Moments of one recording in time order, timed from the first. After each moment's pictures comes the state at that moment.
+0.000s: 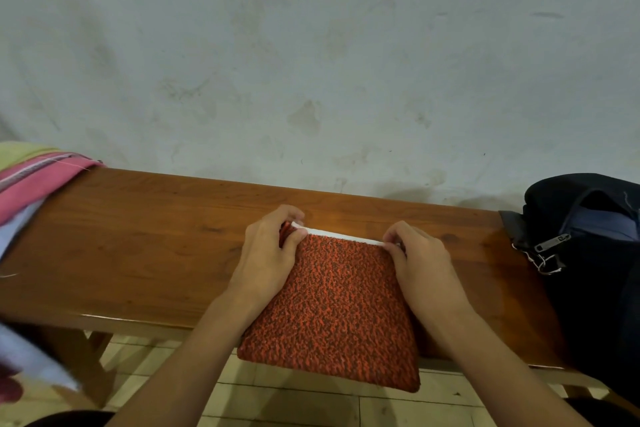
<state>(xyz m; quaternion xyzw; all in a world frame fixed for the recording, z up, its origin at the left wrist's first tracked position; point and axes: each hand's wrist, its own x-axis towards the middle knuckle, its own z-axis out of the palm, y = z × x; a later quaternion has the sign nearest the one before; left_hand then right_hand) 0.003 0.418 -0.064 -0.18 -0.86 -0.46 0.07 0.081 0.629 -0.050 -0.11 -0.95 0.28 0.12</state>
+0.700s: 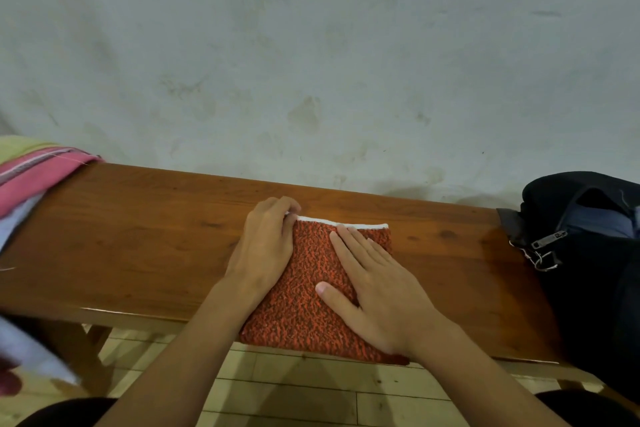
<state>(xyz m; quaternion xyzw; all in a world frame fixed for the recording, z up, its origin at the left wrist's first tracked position) -0.007 0.418 -0.066 -0.20 -0.90 -0.37 0.12 0.099 0.592 -0.058 0.10 -0.99 0.11 -0.02</state>
